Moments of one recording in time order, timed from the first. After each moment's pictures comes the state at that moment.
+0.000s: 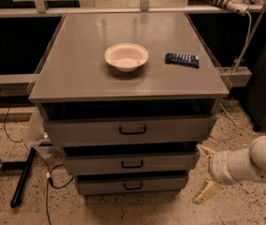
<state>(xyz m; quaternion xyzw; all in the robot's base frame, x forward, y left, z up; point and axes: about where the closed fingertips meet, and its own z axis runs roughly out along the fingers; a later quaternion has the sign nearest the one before) 0.450 -0.223 0.586 -0.59 0.74 0.11 0.28</state>
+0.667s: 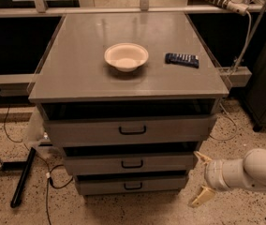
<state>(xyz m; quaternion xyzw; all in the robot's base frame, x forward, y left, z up) 0.459 -0.228 0.529 -0.59 0.74 0.11 0.31</state>
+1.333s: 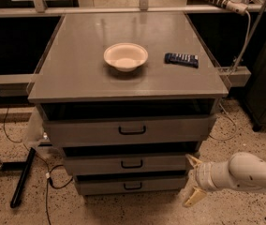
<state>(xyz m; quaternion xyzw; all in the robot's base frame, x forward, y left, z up) 0.473 -0.220 0.481 -0.61 0.73 0.10 0.30</state>
